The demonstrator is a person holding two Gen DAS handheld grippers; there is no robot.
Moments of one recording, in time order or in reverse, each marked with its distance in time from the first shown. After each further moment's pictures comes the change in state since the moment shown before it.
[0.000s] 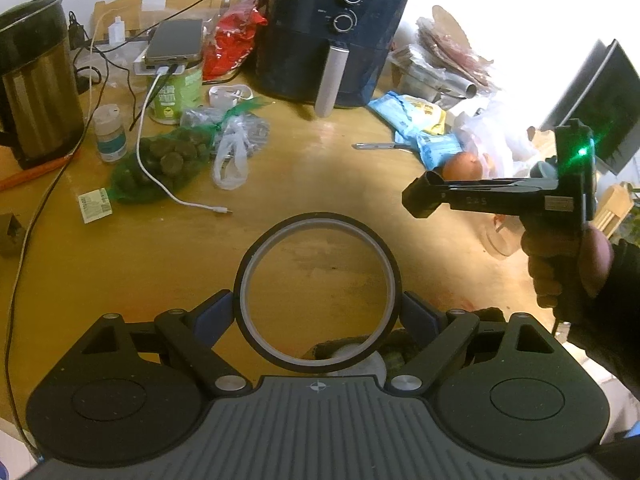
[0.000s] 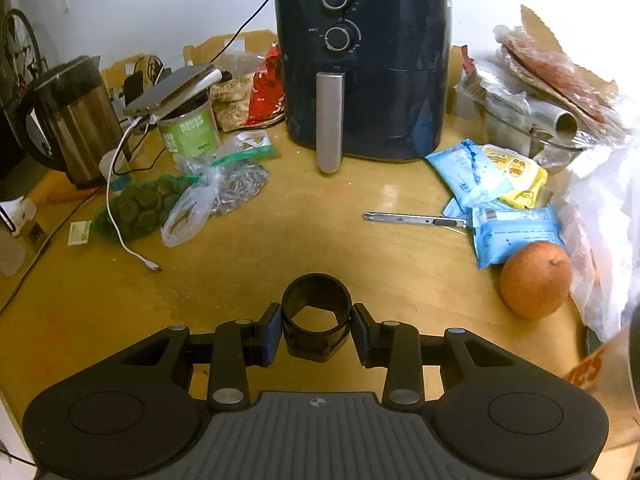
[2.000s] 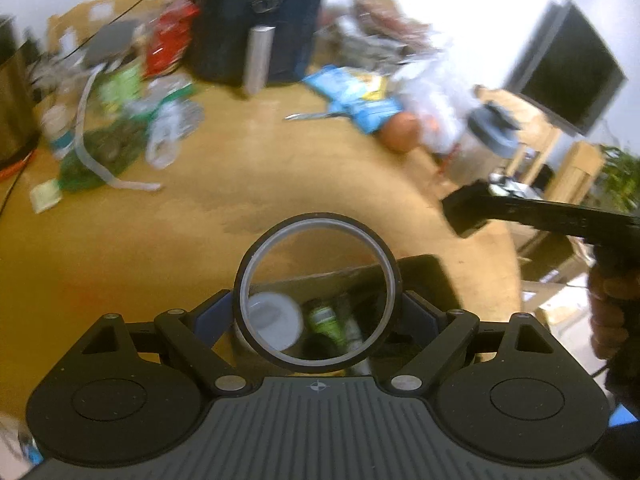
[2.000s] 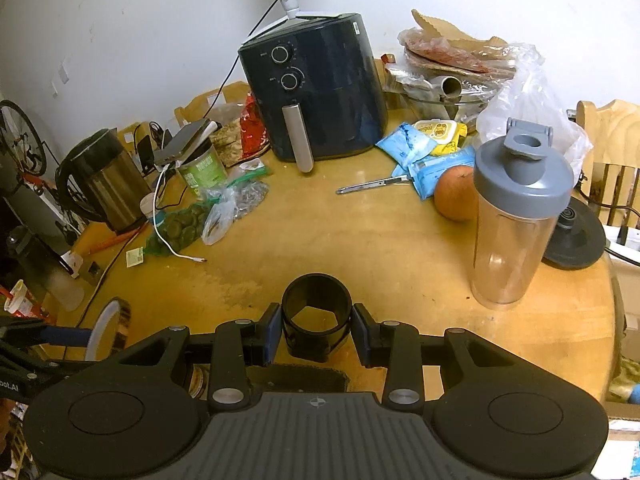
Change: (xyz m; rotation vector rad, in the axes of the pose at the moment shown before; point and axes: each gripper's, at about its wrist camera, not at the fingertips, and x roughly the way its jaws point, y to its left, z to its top) left arm -0.009 -0.067 -0.038 0.124 0.009 -0.087; right arm -0.155 -0.024 -0.095 0.237 -0.101 0.049
